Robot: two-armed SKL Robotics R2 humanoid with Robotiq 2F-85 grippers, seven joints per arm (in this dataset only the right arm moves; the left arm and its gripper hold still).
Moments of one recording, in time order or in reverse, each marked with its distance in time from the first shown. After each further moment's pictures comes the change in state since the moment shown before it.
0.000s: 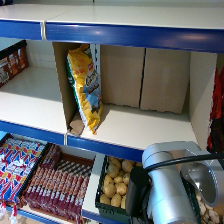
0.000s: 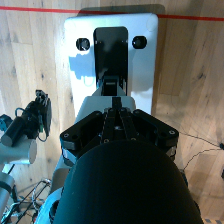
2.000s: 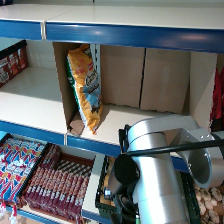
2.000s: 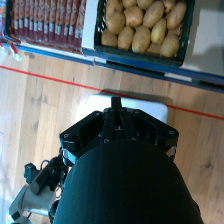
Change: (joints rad) right arm -0.175 0.072 -0.060 0.029 0.231 0.018 -0.010; left arm 0.000 0.000 0.000 0.000 0.000 0.000 0.000
